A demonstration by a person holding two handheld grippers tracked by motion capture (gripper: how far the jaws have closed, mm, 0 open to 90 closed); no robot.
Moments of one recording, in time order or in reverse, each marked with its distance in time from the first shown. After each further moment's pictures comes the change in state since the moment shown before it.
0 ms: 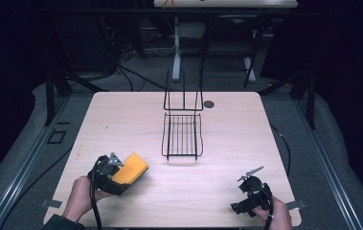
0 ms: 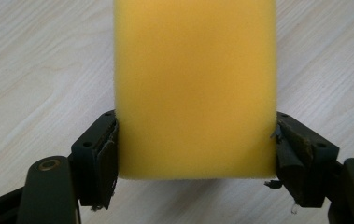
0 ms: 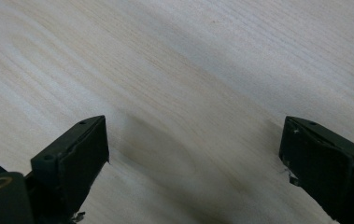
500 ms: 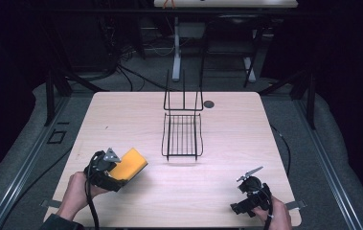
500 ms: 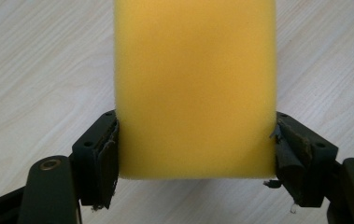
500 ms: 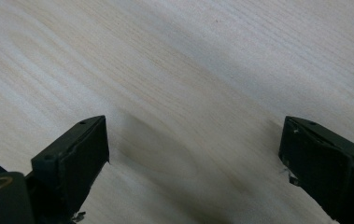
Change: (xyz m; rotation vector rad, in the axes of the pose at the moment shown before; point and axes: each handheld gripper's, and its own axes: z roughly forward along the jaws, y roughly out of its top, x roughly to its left) left arm 0.010 0.007 -0.016 -0.036 -0.001 0.031; right arm 0.001 0.001 0.001 0.004 -0.002 -0.008
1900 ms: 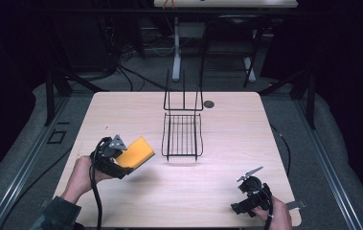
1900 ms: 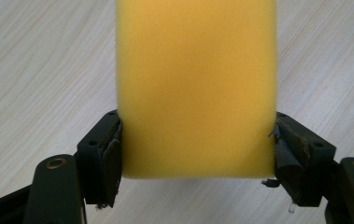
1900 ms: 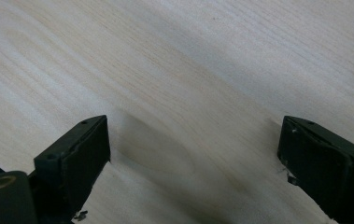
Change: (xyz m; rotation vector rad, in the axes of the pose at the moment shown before) left arm 0.009 0.039 -0.005 -0.038 -0.026 0.106; right arm 0.000 -0.001 0.000 0.005 -0.007 0.007
